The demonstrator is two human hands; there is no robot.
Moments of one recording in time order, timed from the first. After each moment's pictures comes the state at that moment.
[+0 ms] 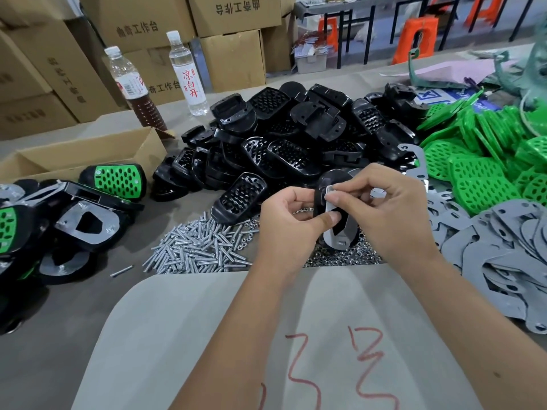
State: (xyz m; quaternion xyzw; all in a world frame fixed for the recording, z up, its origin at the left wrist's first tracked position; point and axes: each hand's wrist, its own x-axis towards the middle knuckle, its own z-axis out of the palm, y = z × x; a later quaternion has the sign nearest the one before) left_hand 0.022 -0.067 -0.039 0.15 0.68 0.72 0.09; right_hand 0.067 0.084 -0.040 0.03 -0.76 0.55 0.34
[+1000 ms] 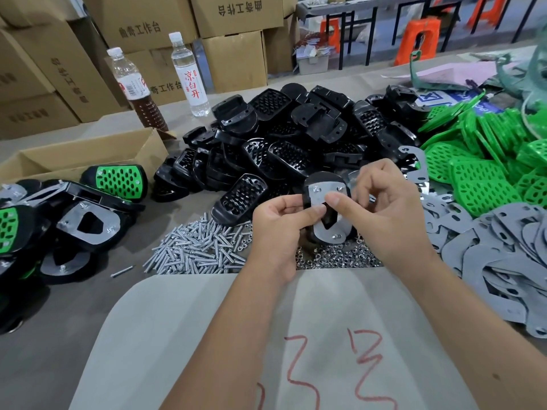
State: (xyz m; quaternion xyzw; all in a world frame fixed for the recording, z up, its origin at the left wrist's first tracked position) left_hand 0.017 -0.068 -0.040 0.03 0.60 0.78 0.14; right_hand 0.067 0.083 -0.041 0.00 -0.76 0.56 0.34
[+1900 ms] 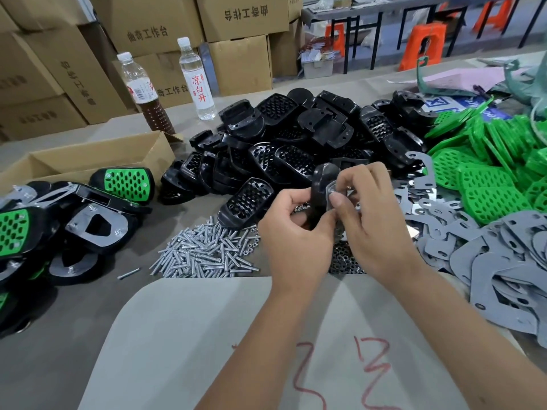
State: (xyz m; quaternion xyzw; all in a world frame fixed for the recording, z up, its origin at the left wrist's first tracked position) left_hand 0.039 -0.056 -0.040 0.12 0.70 0.69 -0.13; right_hand 0.063 0.065 -0.039 0.04 -0.85 0.40 0.34
